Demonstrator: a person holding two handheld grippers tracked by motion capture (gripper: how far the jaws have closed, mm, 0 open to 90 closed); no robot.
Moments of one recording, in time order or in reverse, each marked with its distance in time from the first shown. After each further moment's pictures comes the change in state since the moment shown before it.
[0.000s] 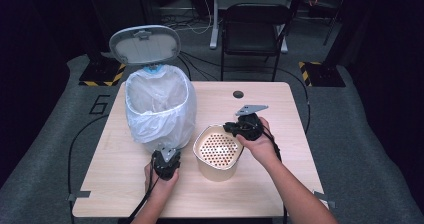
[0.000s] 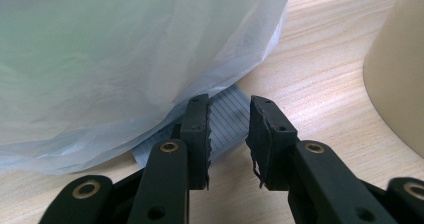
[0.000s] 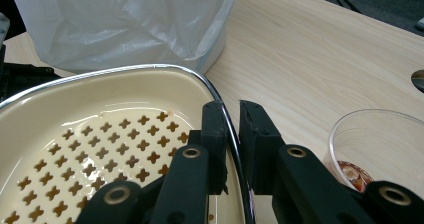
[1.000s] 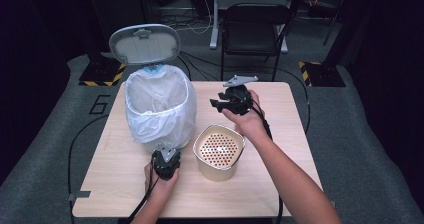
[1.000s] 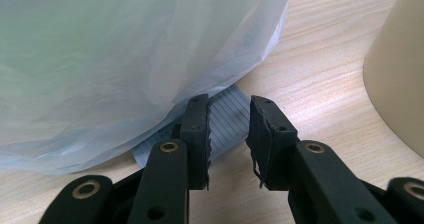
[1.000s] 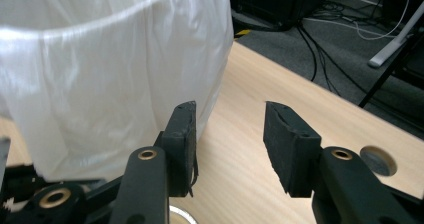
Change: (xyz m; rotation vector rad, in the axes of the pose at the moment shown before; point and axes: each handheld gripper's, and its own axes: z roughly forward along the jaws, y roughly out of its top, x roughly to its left) left arm 0.000 0.000 0.001 -0.008 0.008 0.006; right arm 0.012 0.090 -0.005 -0.083 -0.103 -0.022
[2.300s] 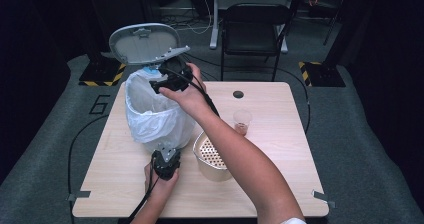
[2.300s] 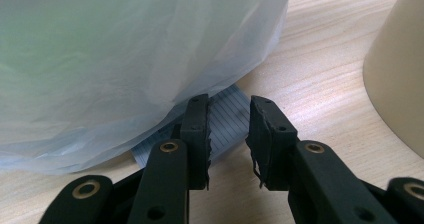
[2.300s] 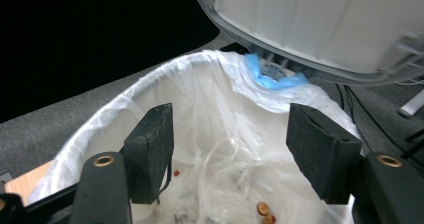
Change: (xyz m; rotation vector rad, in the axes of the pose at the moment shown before) left arm 0.000 0.001 0.000 0.008 -0.011 -0.008; right arm 0.102 0.126 0.060 -0.019 0.061 -0.095
